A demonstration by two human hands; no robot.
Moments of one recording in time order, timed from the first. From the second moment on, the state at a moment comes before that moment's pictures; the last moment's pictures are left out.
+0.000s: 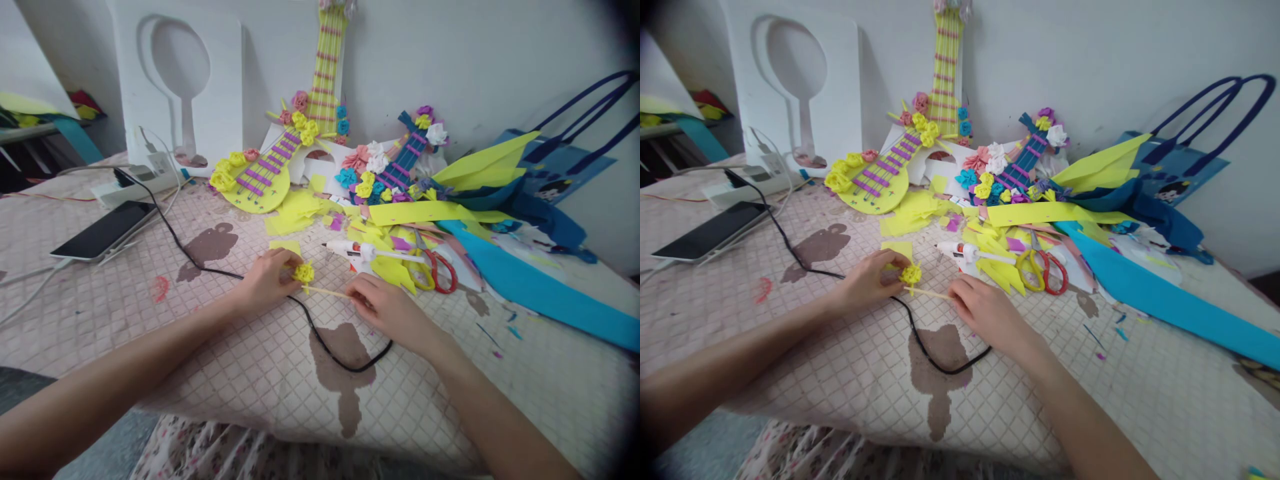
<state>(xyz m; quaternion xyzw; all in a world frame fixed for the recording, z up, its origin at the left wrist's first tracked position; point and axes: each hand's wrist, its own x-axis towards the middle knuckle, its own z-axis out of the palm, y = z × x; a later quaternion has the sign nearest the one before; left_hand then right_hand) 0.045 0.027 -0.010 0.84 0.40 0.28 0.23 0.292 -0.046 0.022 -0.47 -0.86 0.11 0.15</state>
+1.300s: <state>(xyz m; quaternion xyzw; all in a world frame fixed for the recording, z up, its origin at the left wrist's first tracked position) 0.041 0.025 -0.005 0.79 0.39 0.31 0.35 0.274 -0.050 0.011 -0.49 -0.84 0.09 0.23</state>
